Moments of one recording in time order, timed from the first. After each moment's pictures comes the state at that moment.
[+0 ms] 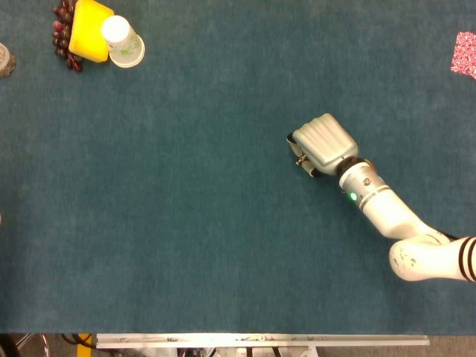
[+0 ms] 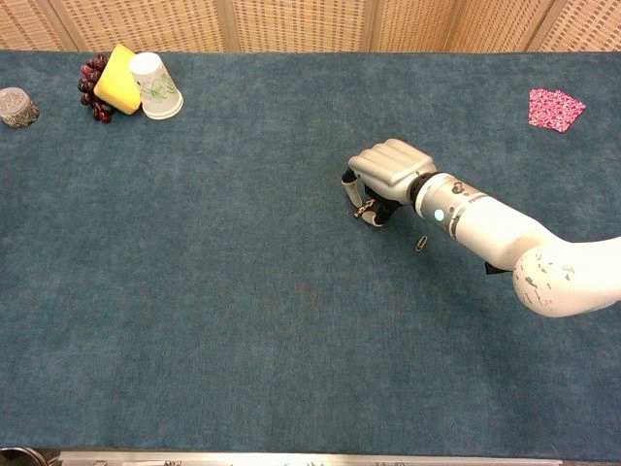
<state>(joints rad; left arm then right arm) 0.00 -1.14 0.00 -1.58 1.51 1.53 -0.08 0.86 -1.75 0.08 -1.31 -0.94 0.82 -0.63</state>
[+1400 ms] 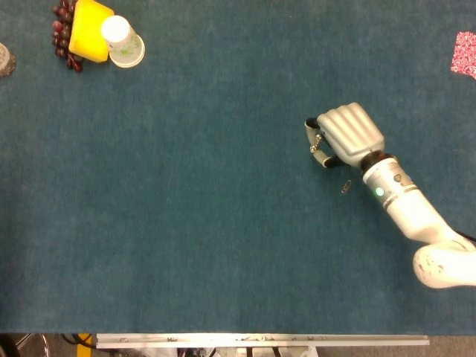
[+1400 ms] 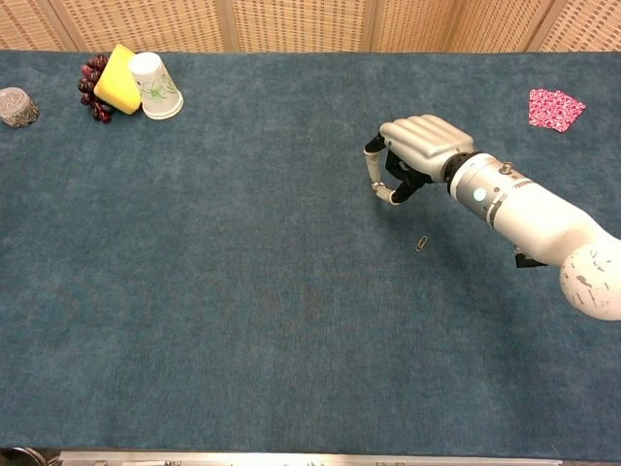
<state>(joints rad) 0.00 -1.14 -0.01 -1.57 1.51 1.54 -0.09 0.78 -1.62 0.12 -1.47 -1.00 0.92 -0.45</state>
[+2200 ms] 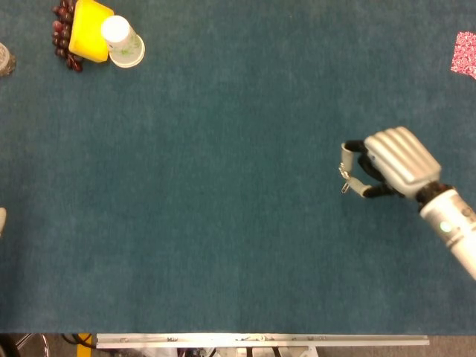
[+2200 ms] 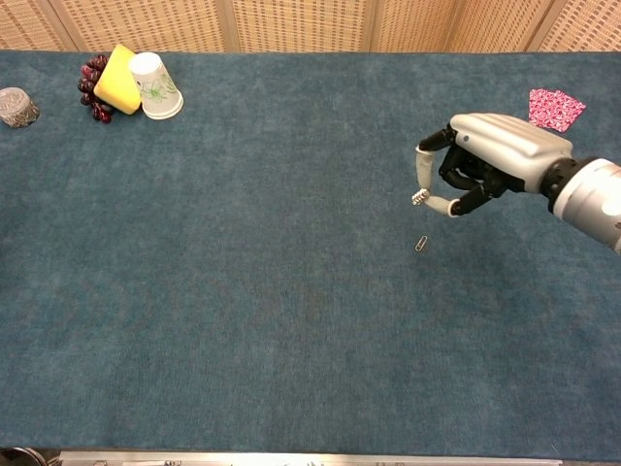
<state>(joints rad) -0.01 -1.14 -0.01 -1.60 1.54 1.53 -0.05 0.59 -1.28 0.02 -1.86 -1.21 1.01 -0.21</state>
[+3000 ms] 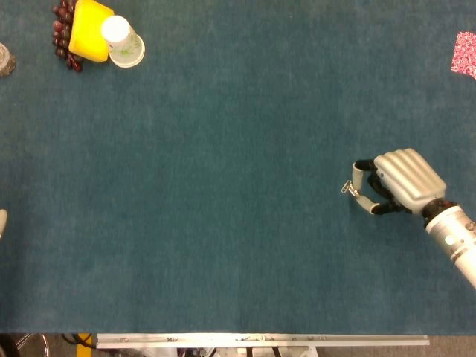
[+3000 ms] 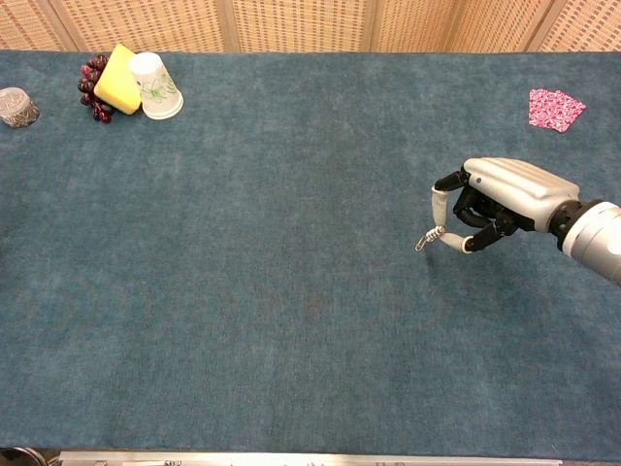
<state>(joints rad) -0.01 -1.14 0.00 -1.60 1.53 1.53 -0.06 0.53 -1.34 -0.01 -1.77 -1.23 0.98 -0.17</state>
